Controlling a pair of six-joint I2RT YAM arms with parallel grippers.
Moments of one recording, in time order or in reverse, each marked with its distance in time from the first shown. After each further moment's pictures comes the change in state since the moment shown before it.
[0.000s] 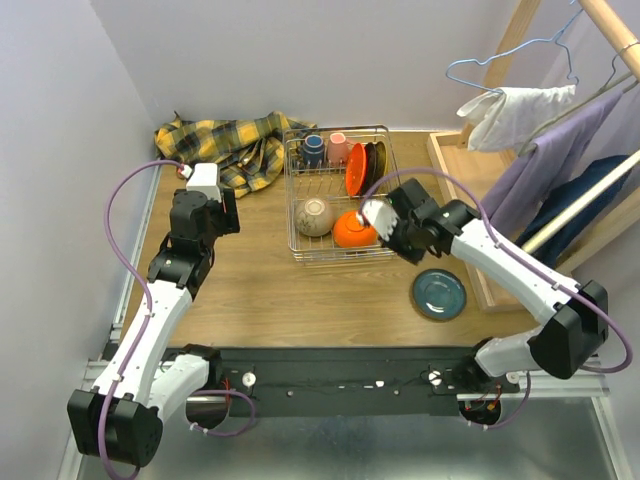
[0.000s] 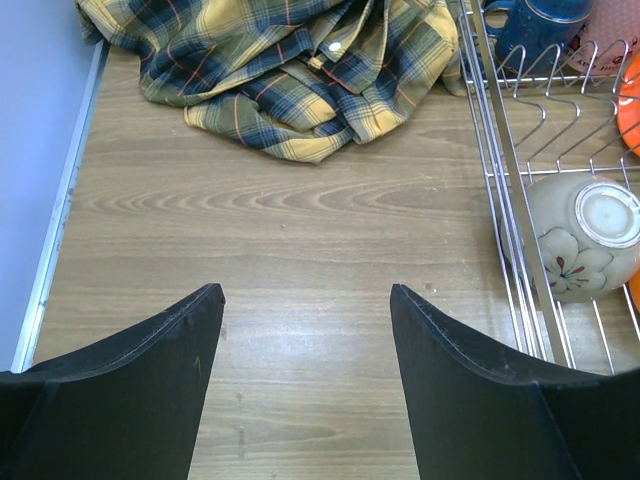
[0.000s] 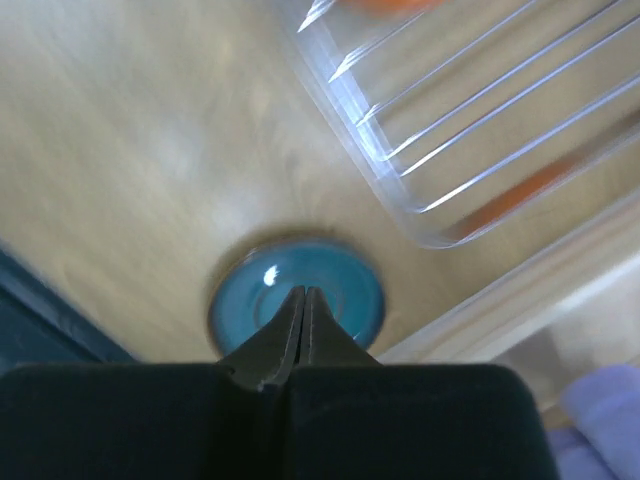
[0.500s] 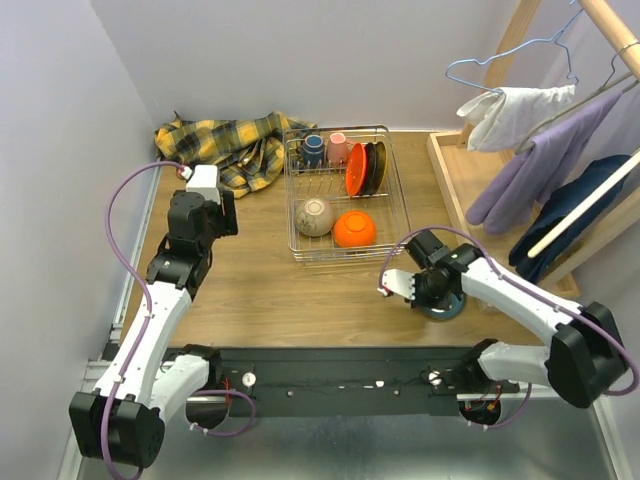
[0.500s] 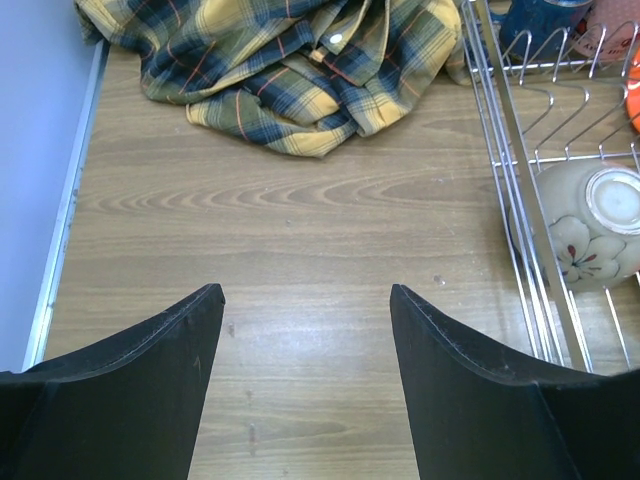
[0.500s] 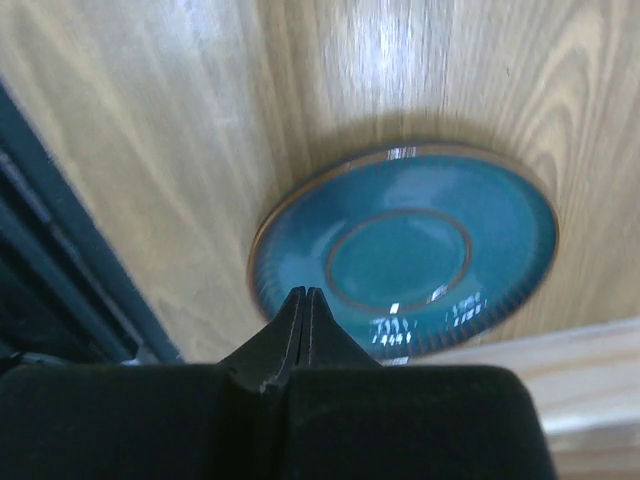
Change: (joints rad) left arm 0.015 -0.006 -0.007 -0.004 0.025 0.035; right arm -0.072 -0.201 -0.518 -0.021 -0.097 -0.447
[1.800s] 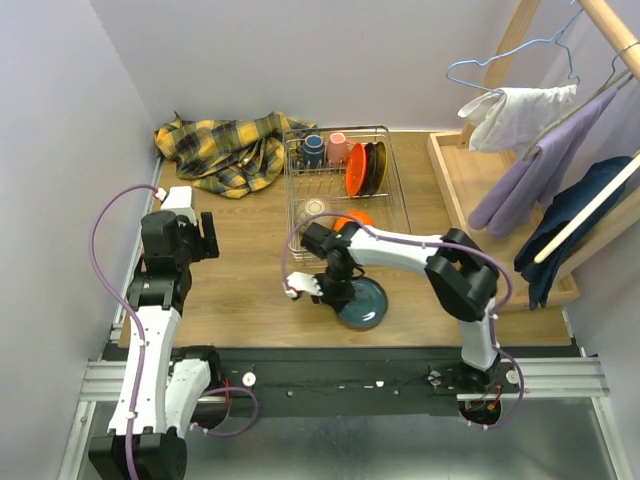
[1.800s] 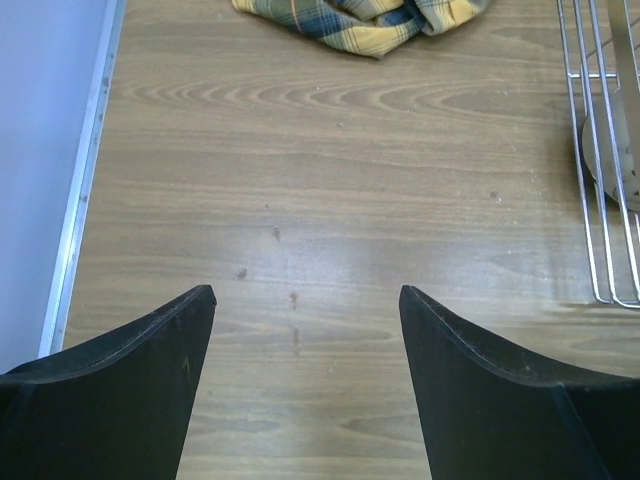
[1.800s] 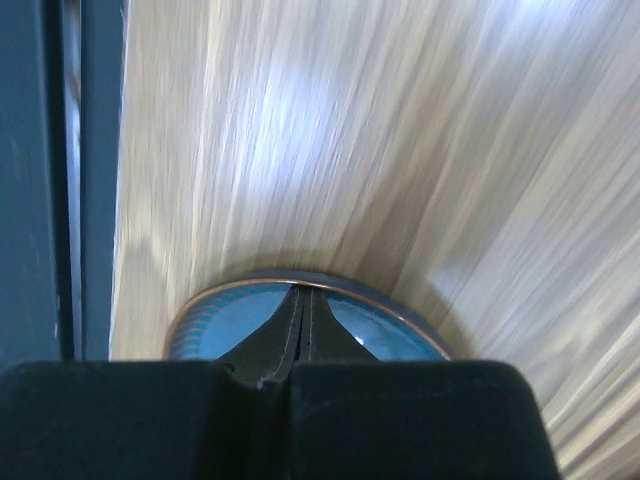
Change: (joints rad) left arm 0.216 -0.163 -0.058 -0.229 0.158 0.035; right arm 0.353 0.753 0.605 0.038 -0.382 -0.042
